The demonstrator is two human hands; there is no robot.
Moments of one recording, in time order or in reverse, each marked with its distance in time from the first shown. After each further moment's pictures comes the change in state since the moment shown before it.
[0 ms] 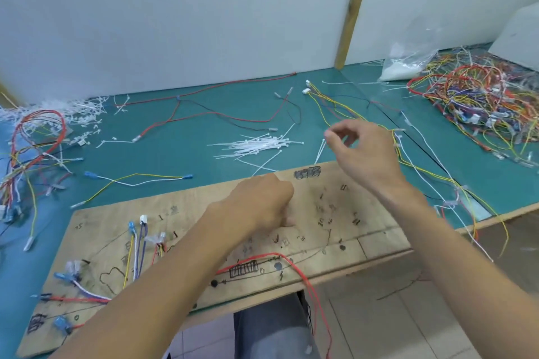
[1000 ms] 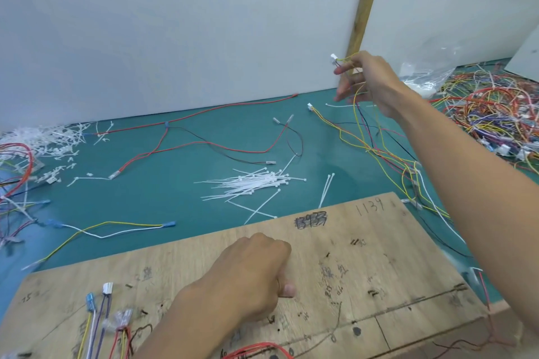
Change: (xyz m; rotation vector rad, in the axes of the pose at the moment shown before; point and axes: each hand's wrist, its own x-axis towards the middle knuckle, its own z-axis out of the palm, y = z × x) left_hand 0.000 -0.001 -0.003 -0.307 -0.122 -0.084; right_hand 0.243 0.029 -0.003 0.370 -0.231 0.259
